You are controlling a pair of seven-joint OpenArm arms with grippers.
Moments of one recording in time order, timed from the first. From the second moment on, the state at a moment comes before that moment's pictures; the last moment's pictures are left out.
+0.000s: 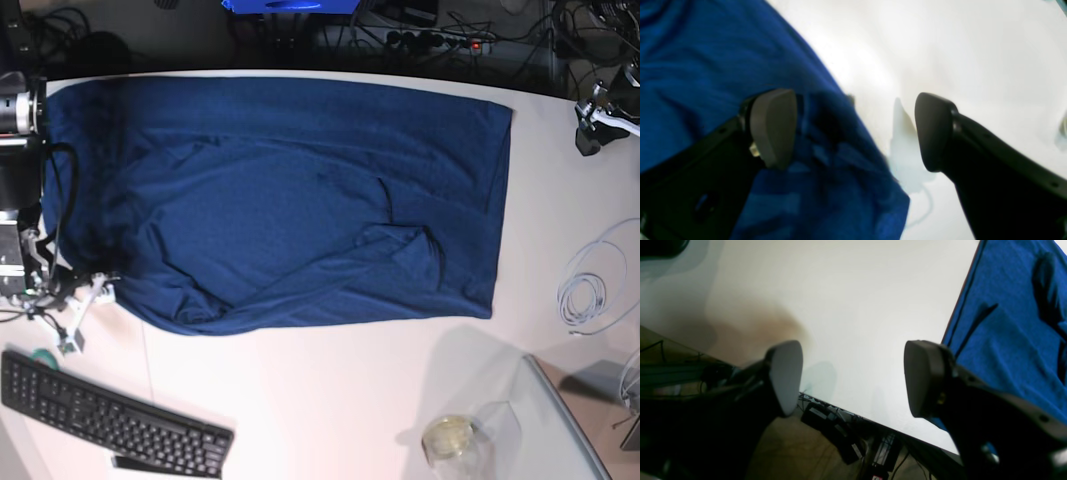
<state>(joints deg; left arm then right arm) 19.7 -15.6 -54.6 82.1 -31.4 -33.9 46.9 26.2 20.2 -2.4 39.4 3.6 22.0 -32.1</state>
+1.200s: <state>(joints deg) 19.5 -15.9 -54.6 82.1 -31.4 -33.9 46.9 27.5 20.2 -2.1 39.6 3.7 22.0 -31.7</state>
